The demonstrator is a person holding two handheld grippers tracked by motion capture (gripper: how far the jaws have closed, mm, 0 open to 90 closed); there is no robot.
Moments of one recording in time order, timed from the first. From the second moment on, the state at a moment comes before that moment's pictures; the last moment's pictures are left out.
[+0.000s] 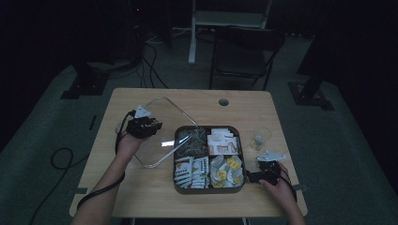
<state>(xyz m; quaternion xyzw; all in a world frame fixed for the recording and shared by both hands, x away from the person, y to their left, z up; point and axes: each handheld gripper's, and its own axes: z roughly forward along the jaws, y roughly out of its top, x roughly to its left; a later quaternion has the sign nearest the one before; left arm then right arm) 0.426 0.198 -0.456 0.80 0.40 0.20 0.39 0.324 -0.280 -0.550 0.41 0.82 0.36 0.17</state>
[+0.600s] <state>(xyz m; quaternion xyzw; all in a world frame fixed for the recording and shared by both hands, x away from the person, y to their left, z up) 0.415 0.152 -0.444 0.84 0.32 0.16 0.41 0.324 -0.280 -0.550 0.41 0.82 0.36 0.17</state>
